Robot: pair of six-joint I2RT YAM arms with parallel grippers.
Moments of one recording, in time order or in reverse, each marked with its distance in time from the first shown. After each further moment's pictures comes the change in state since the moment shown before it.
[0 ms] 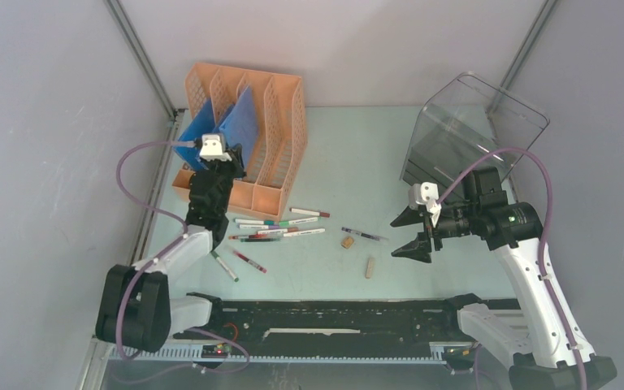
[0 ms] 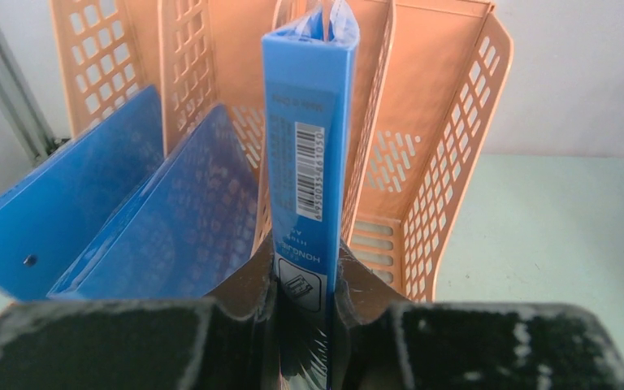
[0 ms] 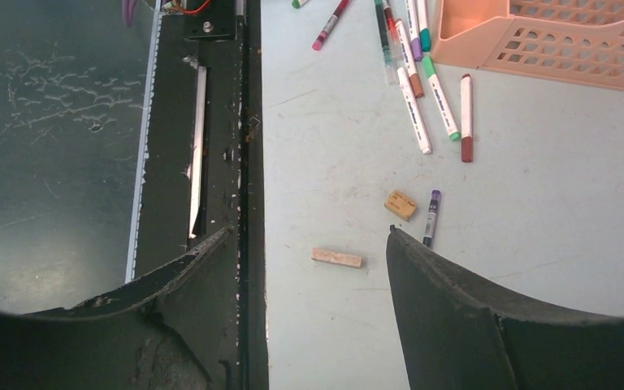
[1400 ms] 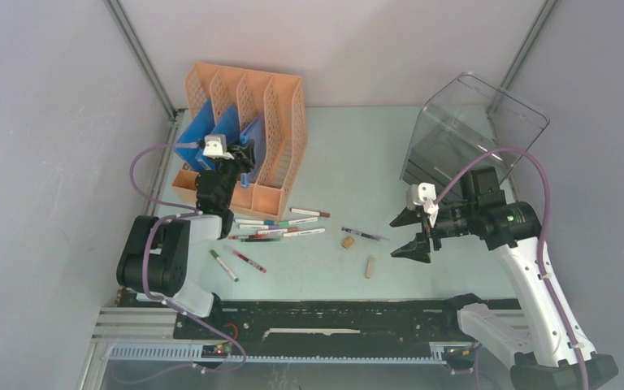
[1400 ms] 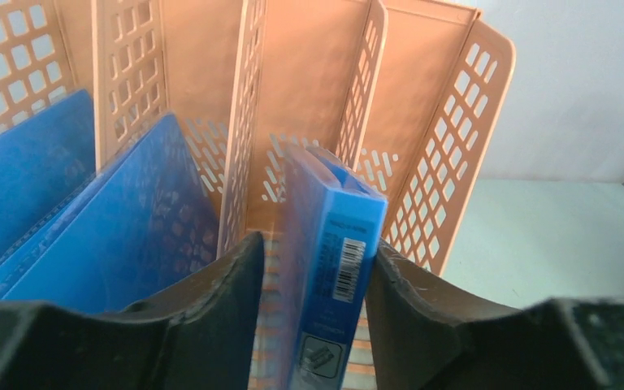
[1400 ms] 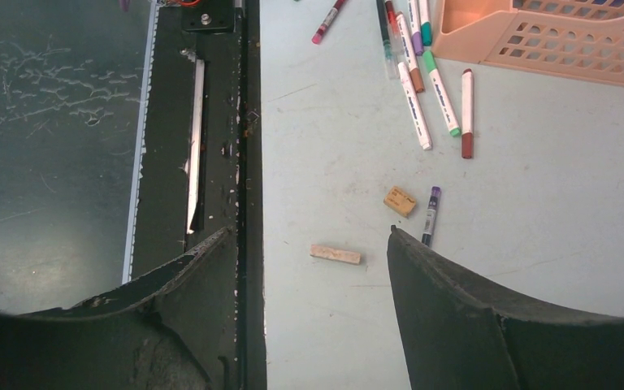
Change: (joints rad) left arm 0.066 0.383 0.013 0.467 0.163 -0.104; right arm 0.021 0.004 0.000 0.007 0.024 0.005
